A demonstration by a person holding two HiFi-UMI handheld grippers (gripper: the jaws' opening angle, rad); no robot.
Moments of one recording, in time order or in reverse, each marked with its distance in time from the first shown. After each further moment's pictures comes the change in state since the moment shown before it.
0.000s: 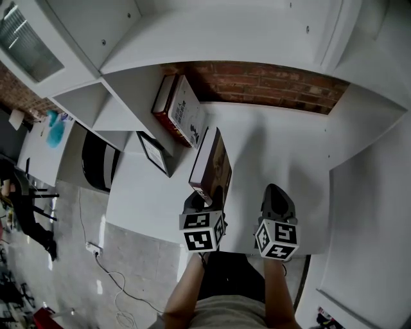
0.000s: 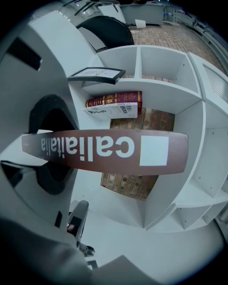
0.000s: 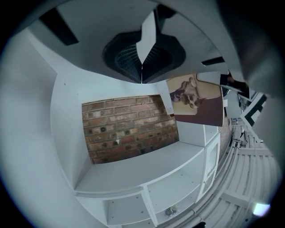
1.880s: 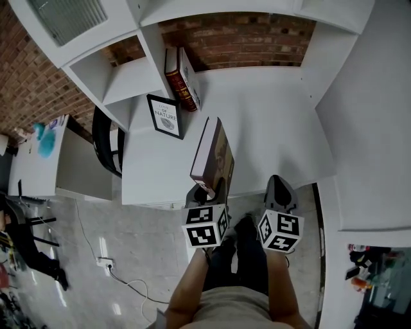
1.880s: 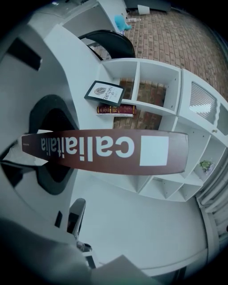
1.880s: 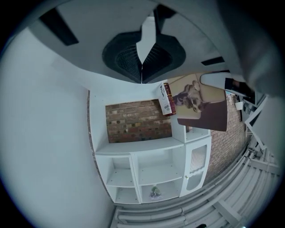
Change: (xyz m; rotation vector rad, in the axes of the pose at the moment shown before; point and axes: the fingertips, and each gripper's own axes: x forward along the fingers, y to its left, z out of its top) left arm -0.188 0.060 -0.092 0.098 -0.015 -0.233; right arm -0.195 0.141 -0.079 0.025 -0.059 -0.276
